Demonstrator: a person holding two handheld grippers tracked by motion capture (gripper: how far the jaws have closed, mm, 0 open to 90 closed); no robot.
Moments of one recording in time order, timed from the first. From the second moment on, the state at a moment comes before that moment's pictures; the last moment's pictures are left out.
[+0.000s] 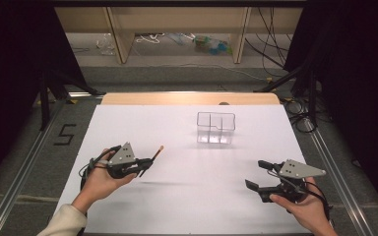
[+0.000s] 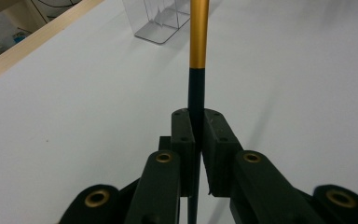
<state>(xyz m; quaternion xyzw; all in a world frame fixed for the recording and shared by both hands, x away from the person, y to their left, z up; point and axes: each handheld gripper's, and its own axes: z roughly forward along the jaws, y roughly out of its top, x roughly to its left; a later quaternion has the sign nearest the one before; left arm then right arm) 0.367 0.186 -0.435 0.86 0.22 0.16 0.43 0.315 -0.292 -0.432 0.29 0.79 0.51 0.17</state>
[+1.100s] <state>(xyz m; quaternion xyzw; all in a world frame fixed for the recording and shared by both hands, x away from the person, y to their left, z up) 0.368 0.157 -0.431 0.85 0.20 0.16 0.45 0.319 -0.284 -0.434 0.28 0.79 0.52 0.17</state>
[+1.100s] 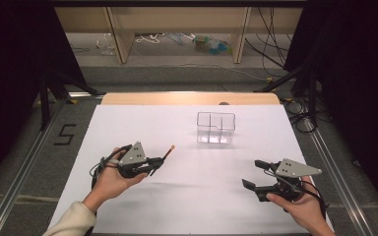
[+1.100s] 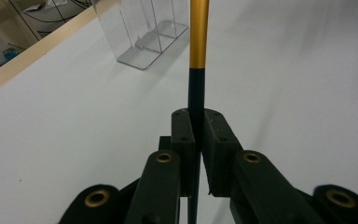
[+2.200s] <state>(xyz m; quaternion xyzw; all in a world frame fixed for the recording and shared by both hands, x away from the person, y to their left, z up) 0.370 0.127 -0.426 0.86 0.18 0.15 0.46 0.322 -0.279 -0.434 0.28 0.78 0.53 0.16</state>
